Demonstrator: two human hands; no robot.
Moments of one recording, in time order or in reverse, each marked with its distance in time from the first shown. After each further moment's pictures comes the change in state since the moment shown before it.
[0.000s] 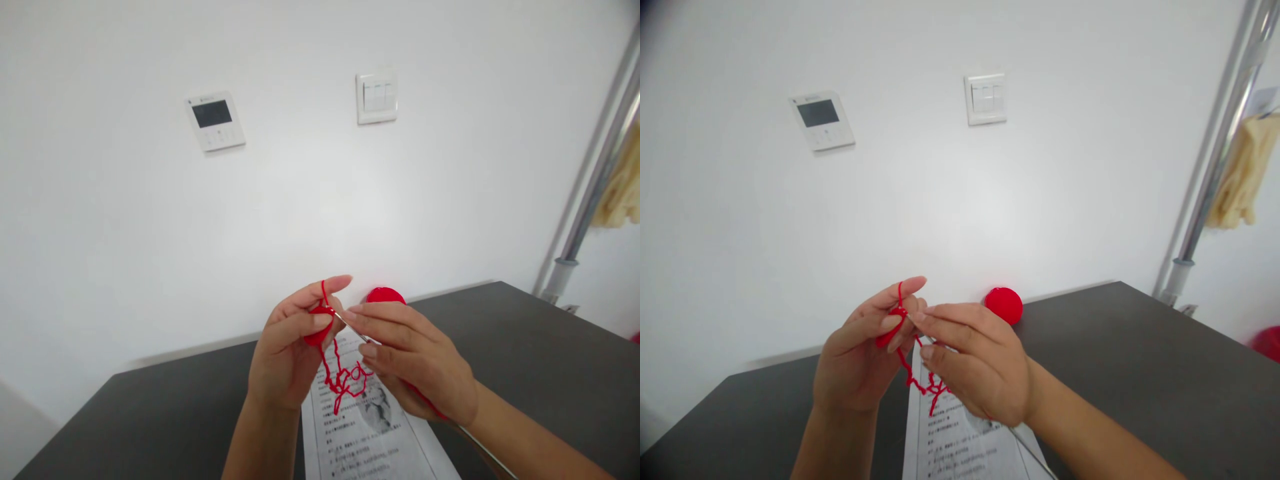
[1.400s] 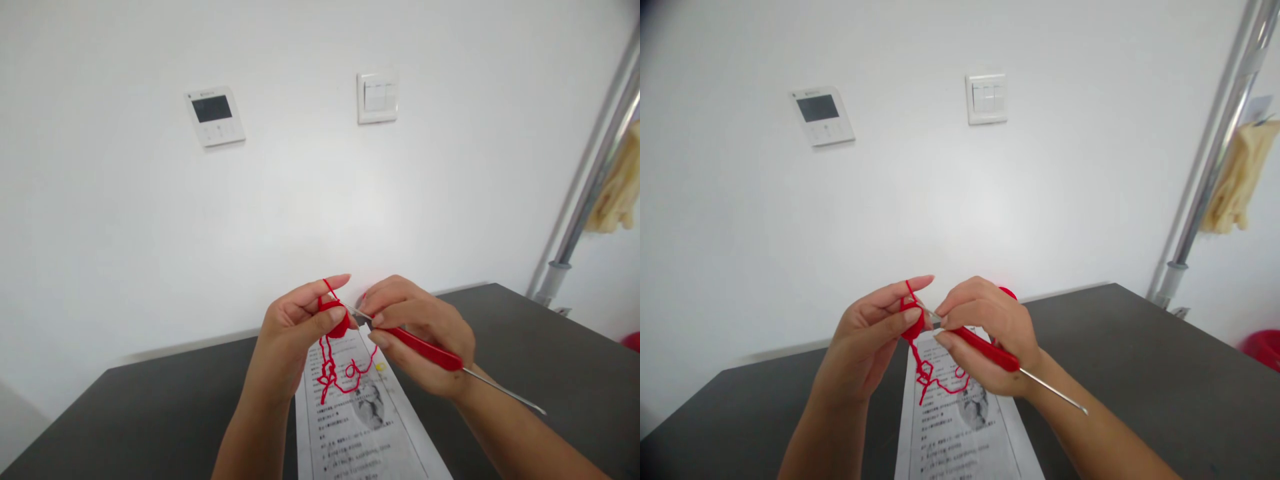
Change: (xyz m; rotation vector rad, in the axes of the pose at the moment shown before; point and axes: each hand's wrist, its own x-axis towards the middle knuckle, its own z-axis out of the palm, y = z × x) left_hand -0.006 -0.003 0.010 0.281 0.189 -0.006; right_hand 0.007 0.010 -0.001 0.403 0.154 0.289
